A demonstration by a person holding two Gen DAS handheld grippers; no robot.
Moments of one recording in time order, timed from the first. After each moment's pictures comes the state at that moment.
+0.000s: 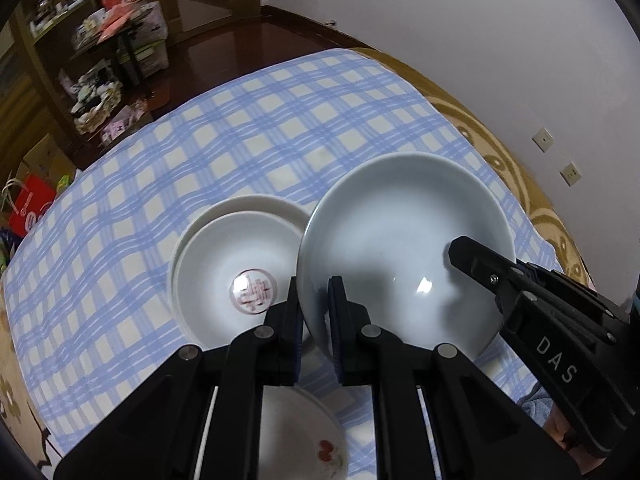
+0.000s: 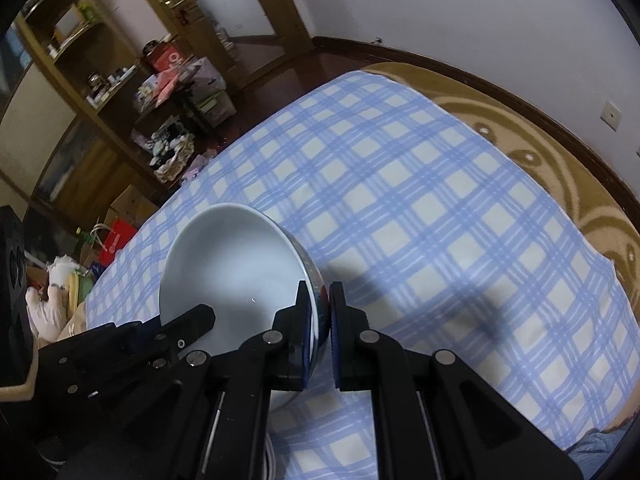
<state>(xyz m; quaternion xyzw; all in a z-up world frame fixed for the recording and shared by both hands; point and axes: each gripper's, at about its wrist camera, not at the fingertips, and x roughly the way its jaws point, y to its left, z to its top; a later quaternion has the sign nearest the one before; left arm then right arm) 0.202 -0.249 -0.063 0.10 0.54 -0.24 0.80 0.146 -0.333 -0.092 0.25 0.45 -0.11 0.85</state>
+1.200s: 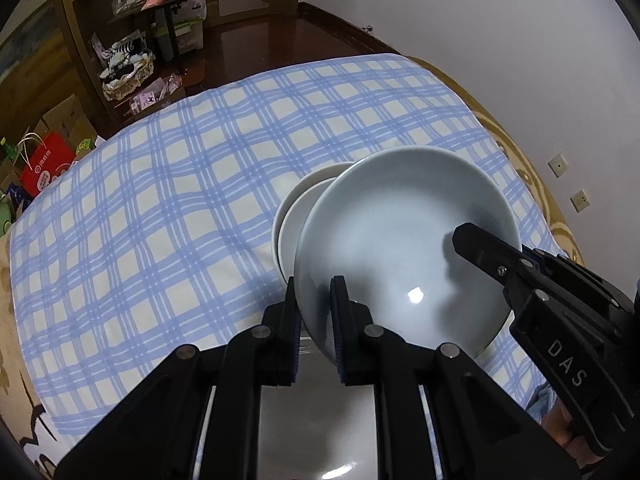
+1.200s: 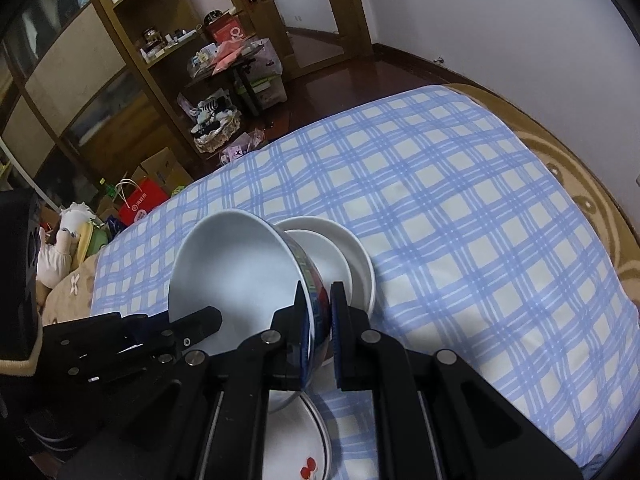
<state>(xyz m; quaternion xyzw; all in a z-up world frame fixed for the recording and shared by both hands) 0.211 -0.162 -0.075 0.05 0.55 -0.21 0.81 0.174 -0.251 -0.088 0.17 0.45 -0.04 0.88</state>
